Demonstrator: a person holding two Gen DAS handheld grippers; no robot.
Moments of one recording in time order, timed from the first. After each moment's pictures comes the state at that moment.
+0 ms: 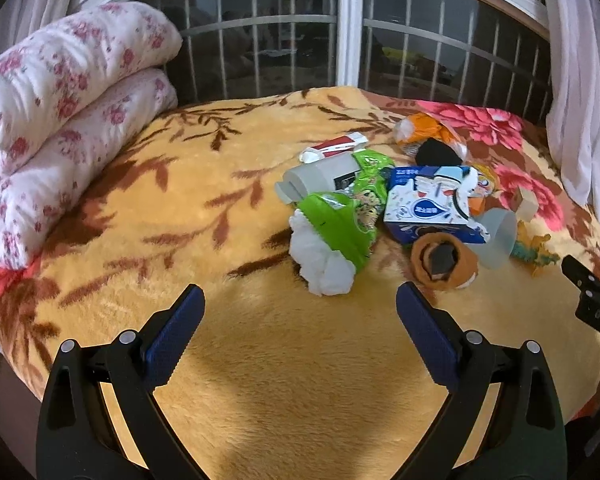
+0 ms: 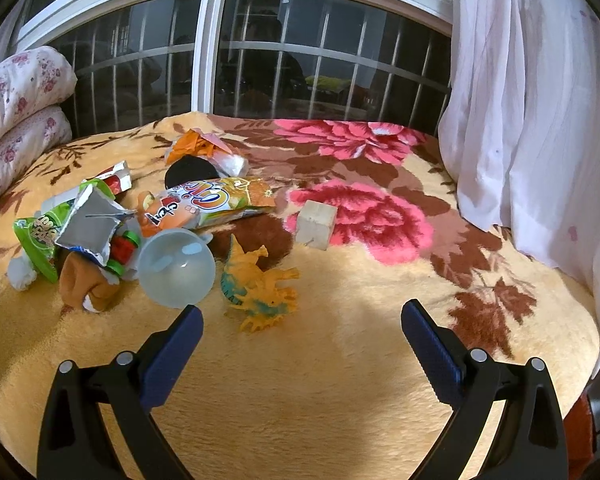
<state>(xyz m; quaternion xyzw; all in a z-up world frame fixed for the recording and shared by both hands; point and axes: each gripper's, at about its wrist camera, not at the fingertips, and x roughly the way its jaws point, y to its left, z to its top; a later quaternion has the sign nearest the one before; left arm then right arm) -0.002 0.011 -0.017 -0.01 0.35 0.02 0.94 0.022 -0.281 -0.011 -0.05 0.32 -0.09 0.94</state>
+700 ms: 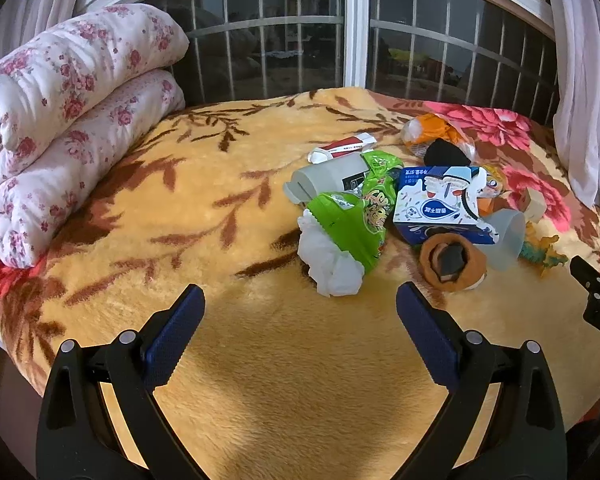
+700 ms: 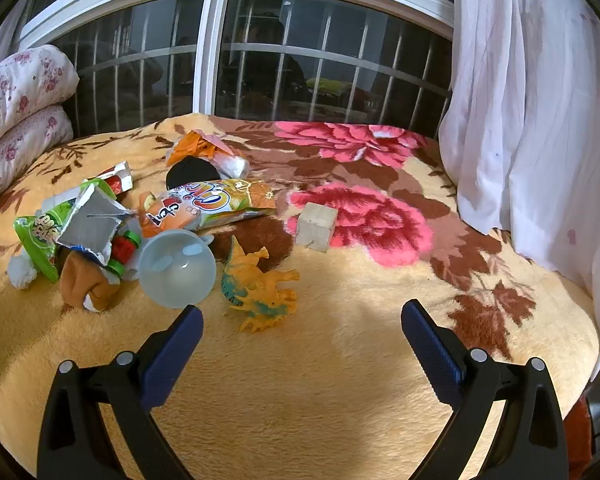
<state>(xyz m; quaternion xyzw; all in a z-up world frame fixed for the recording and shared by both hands) -0.002 0.011 -0.019 0.00 0.35 0.03 0.94 0.022 -0.282 -0.010 -0.06 0.32 -0.09 0.94</state>
